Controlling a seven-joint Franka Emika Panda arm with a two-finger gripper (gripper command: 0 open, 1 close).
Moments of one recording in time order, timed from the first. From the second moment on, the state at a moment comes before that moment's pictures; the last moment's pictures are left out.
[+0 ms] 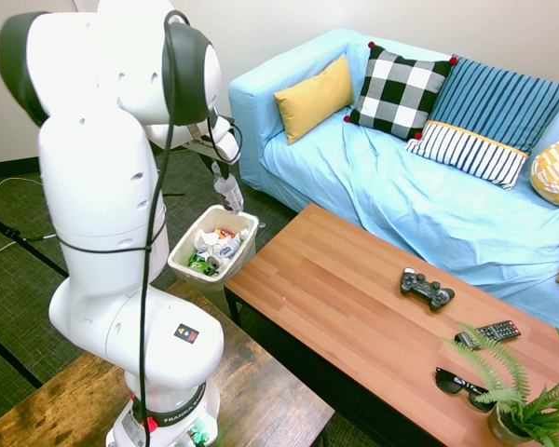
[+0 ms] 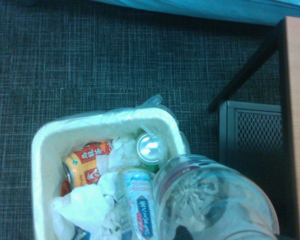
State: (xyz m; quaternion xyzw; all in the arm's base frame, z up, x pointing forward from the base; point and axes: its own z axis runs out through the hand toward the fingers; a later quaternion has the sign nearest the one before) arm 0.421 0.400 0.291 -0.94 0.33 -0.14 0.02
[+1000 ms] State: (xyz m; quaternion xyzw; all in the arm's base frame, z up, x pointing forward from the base) arm 0.440 0.464 0.232 -0.93 0.33 -0.14 -0.01
